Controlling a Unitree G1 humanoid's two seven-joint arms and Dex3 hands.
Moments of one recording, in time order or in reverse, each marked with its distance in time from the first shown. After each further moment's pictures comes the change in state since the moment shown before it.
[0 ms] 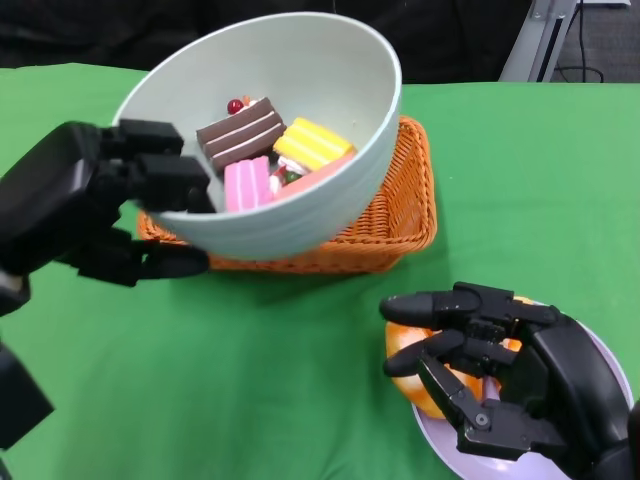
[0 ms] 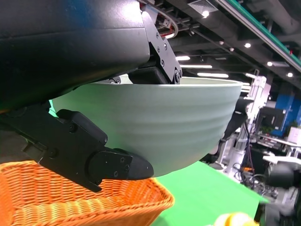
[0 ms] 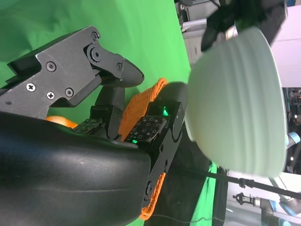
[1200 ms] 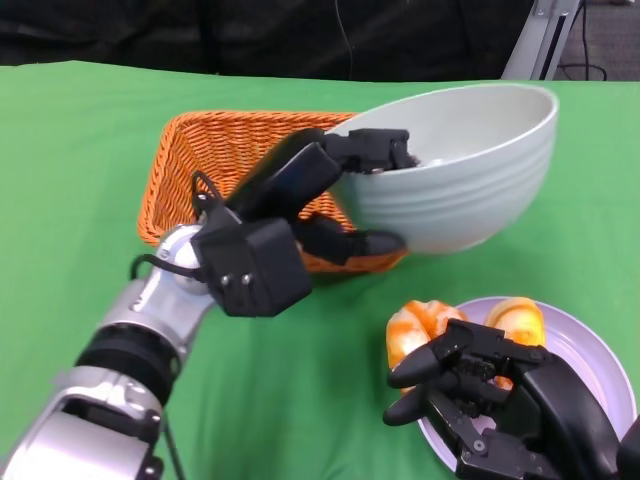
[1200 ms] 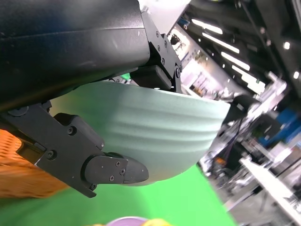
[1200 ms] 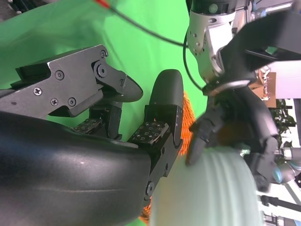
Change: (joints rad) left arm -0.244 -0.541 -0.024 0.398 0.041 0.293 -0.053; right arm 0.061 -0.019 0.011 0.090 -0.001 -0.101 0.058
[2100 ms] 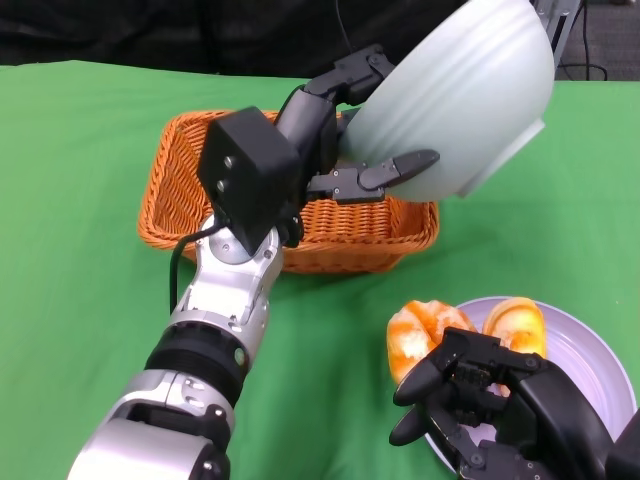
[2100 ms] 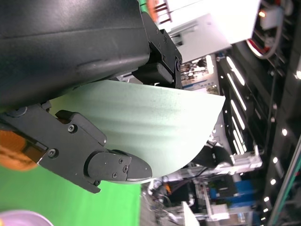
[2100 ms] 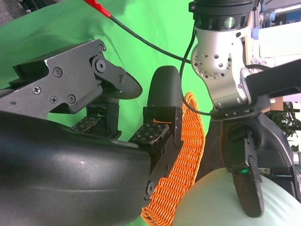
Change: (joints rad) left arm -0.013 -0.184 0.213 -0.078 -0.342 0.416 -0.113; right arm 0.006 -0.004 0.005 0.026 -0.037 -0.022 0.010
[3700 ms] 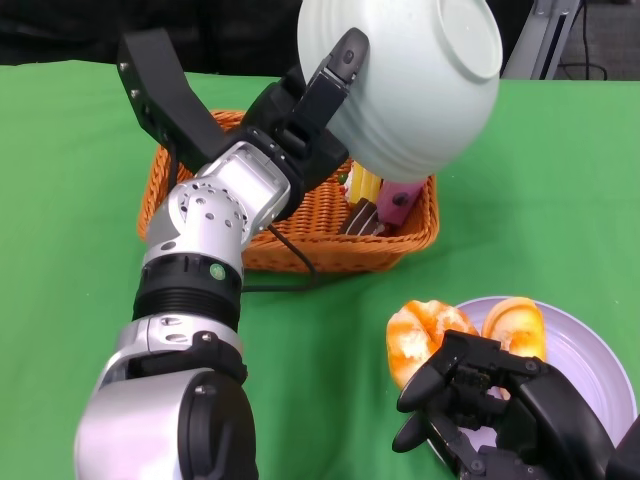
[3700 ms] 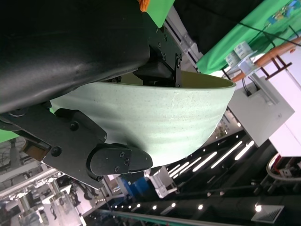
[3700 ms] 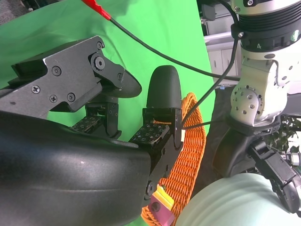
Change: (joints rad) left arm -0.157 -0.062 0.444 -0.145 -0.583 0.990 0.291; right arm 0.010 0.000 0.001 0.003 -0.004 -0.016 0.004
